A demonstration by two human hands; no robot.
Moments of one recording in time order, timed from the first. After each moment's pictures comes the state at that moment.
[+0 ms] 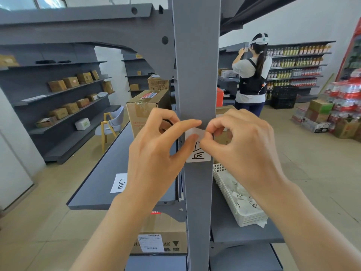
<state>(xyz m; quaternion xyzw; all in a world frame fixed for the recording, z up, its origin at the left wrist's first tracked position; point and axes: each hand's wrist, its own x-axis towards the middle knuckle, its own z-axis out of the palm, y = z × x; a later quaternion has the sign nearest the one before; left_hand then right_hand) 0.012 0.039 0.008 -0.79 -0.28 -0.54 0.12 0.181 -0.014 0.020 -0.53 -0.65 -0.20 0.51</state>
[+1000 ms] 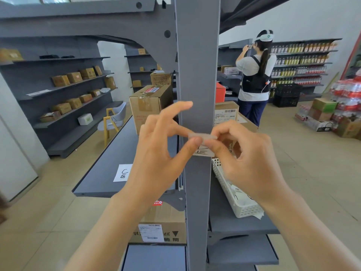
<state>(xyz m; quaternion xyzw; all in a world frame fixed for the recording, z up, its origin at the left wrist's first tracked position) 0.007 0.010 0.001 -0.80 -0.27 -0.53 -0.07 0.187 -0.039 -0.005 -0.49 -0.69 -0.10 0.52</state>
